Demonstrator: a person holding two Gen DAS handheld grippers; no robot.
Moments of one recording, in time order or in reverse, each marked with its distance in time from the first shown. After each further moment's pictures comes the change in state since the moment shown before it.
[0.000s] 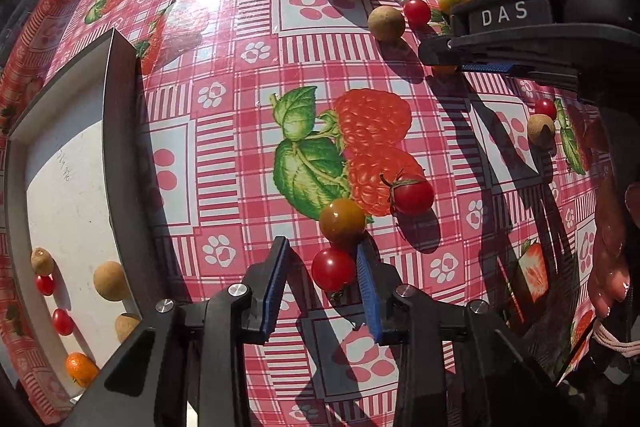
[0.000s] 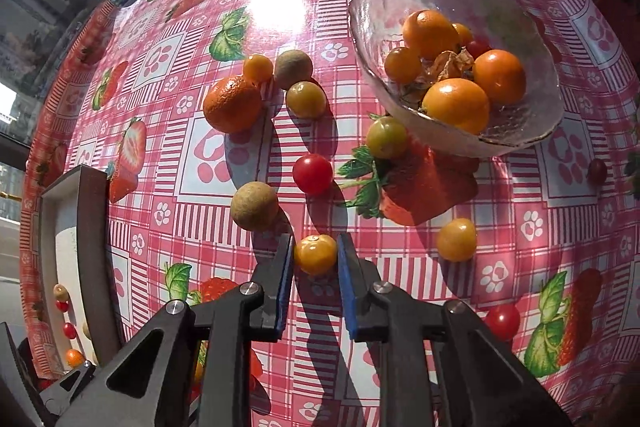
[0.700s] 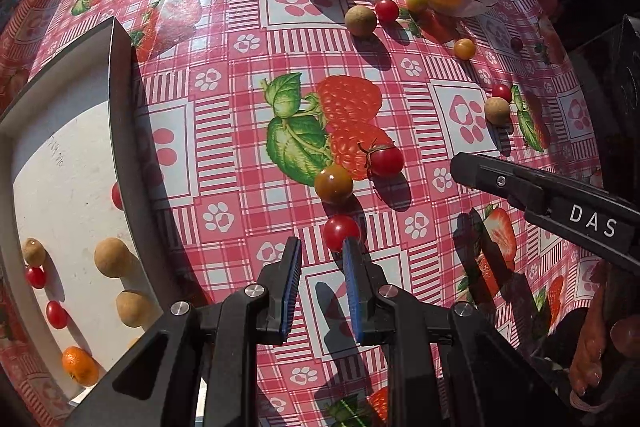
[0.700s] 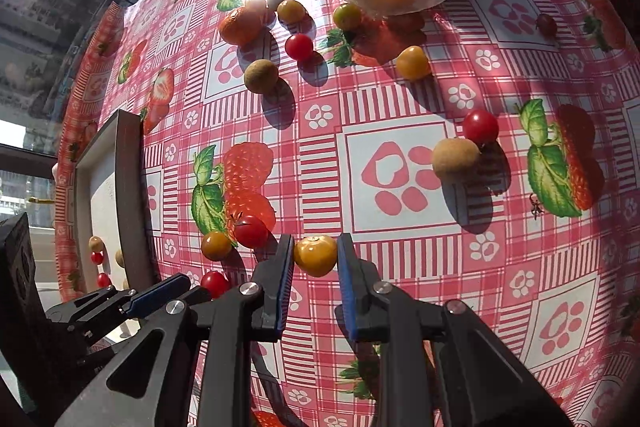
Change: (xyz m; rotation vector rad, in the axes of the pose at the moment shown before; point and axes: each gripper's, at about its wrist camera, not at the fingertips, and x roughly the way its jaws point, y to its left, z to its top) left arm -0.033 0.019 -0.029 0.031 0.021 -0.126; right arm -0.043 -0.018 -0.088 0.137 0.088 0.099
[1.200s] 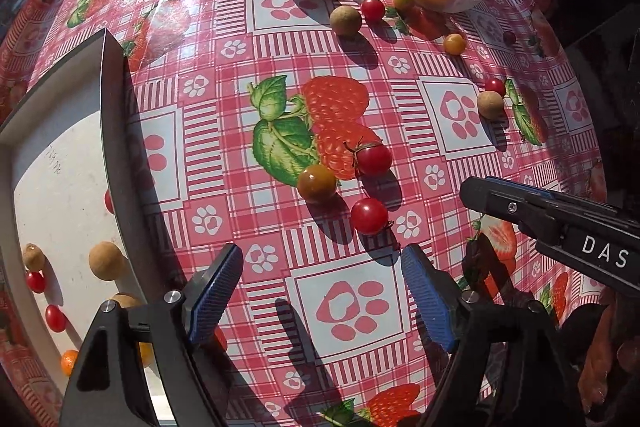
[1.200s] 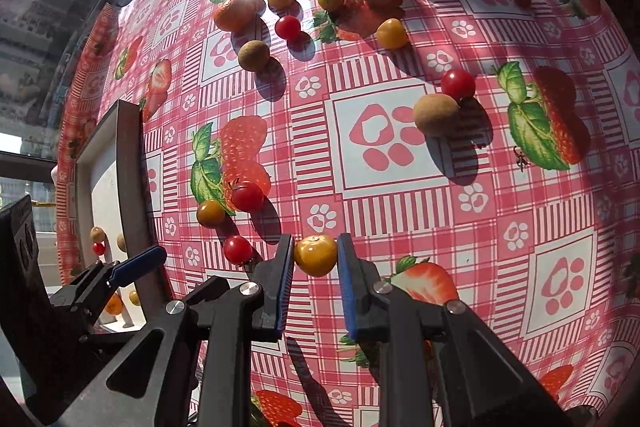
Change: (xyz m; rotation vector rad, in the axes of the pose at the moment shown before) left arm 0.005 -0.010 0.004 0.034 -0.018 0.026; right arm -0.009 -0.006 -0.020 0.045 0.015 -0.008
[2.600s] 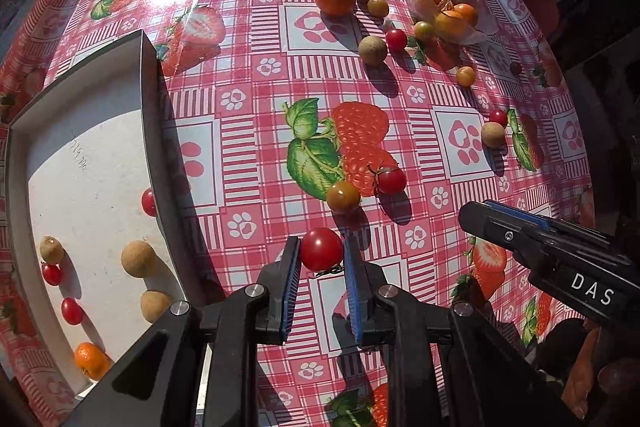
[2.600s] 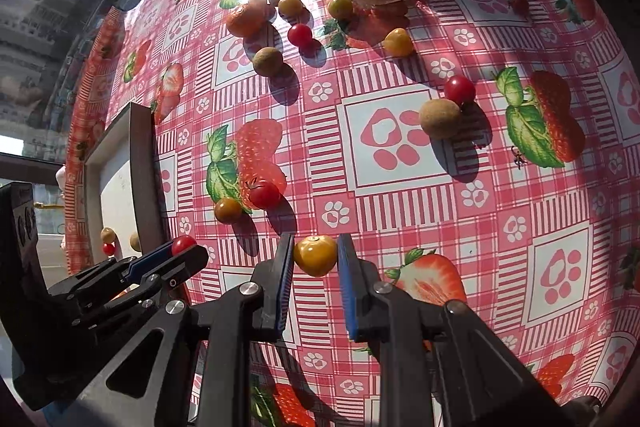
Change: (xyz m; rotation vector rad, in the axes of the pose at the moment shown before) left arm -0.028 0.029 0.001 -0.075 -0.026 -0.027; right arm -0.012 0.016 -0.001 -0.008 -0.008 0.009
